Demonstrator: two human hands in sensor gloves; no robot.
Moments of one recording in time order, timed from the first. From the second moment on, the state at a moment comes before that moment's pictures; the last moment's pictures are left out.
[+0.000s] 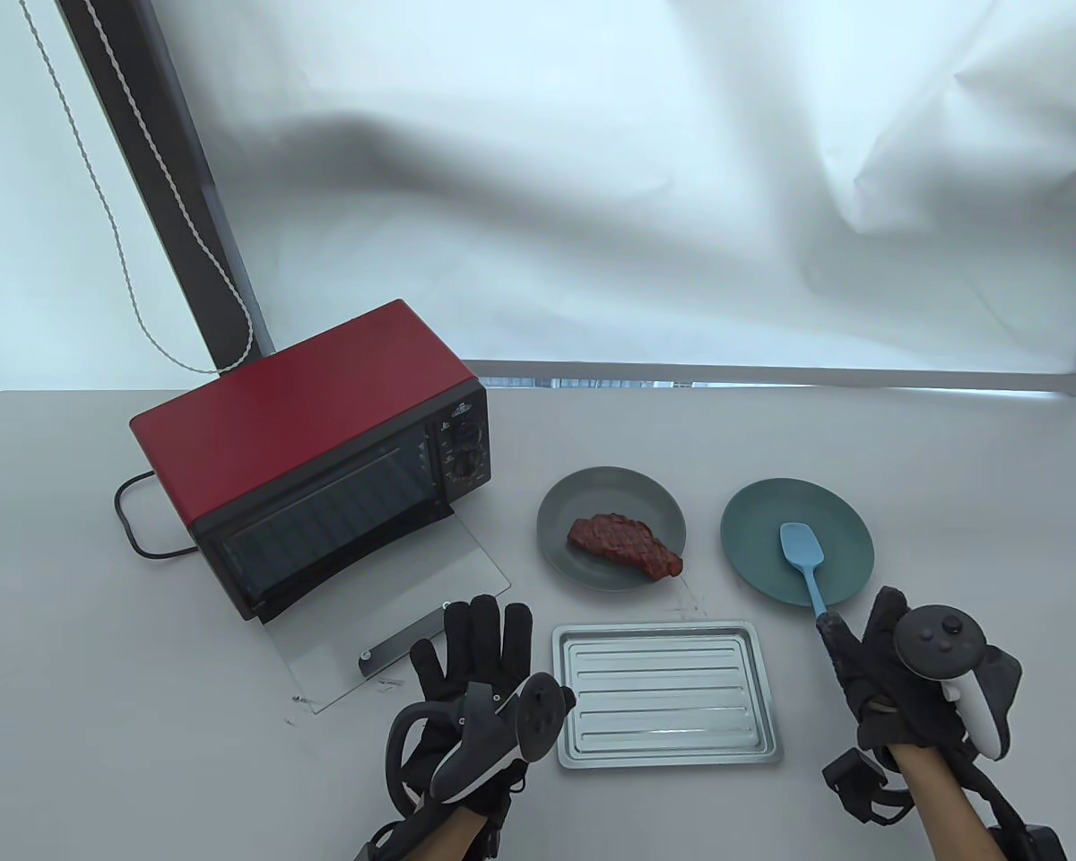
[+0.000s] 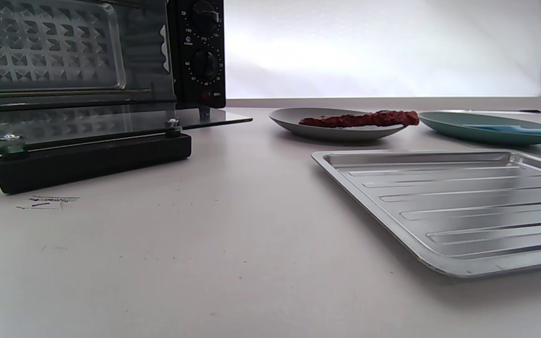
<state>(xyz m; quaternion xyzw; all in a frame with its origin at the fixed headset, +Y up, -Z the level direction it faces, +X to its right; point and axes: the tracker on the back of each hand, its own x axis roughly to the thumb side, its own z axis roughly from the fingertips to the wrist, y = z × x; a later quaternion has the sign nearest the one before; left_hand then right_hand) -0.071 -0.711 -0.267 -0.05 -0.08 0.01 1.00 0.324 -0.725 -0.305 -0.14 0.06 0.94 0.31</state>
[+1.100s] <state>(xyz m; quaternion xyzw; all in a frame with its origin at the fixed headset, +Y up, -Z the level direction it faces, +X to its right) -0.098 -0.705 -0.276 -0.05 0.00 0.02 1.00 0.239 -0.709 -0.274 0.10 -0.03 0.98 0.15</state>
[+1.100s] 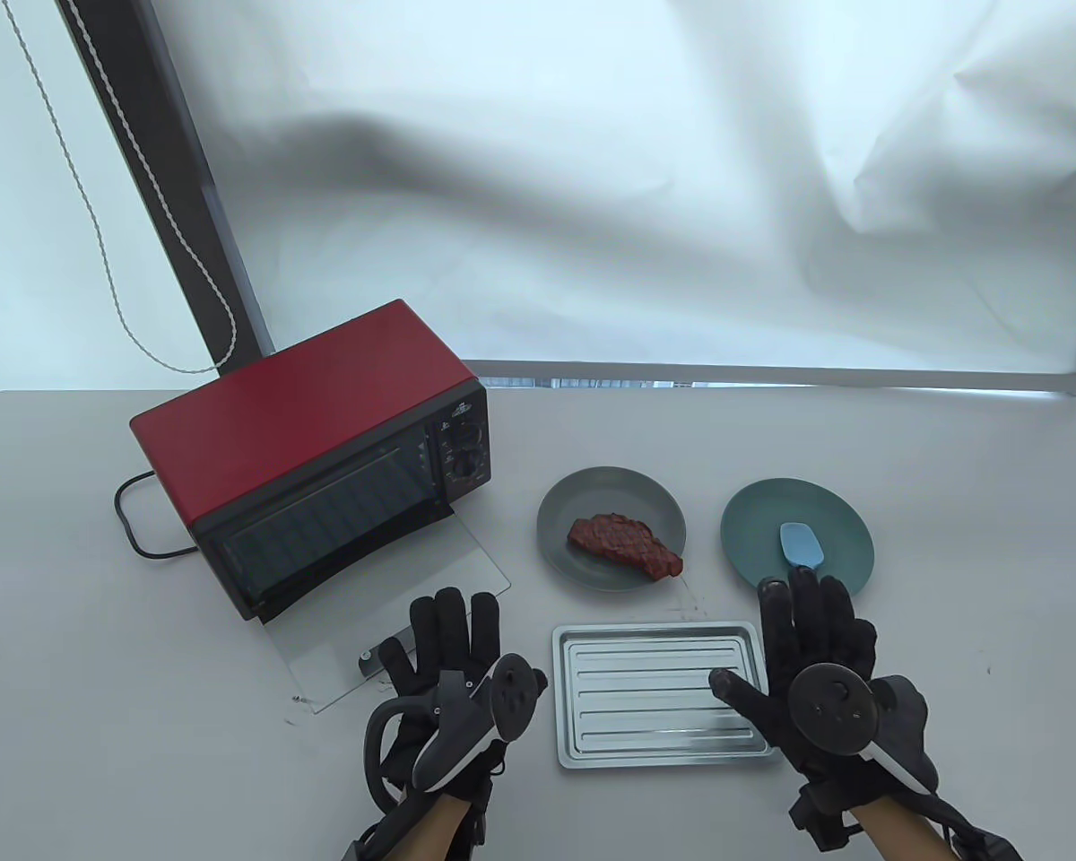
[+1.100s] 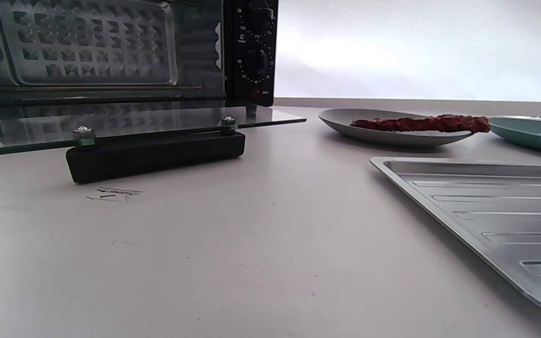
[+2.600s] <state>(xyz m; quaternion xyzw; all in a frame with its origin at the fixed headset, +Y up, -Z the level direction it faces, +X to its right) -0.175 -0.760 -0.311 -0.17 0.16 0.01 0.97 0.227 -0.707 -0.268 0.13 -0.02 0.98 0.14</state>
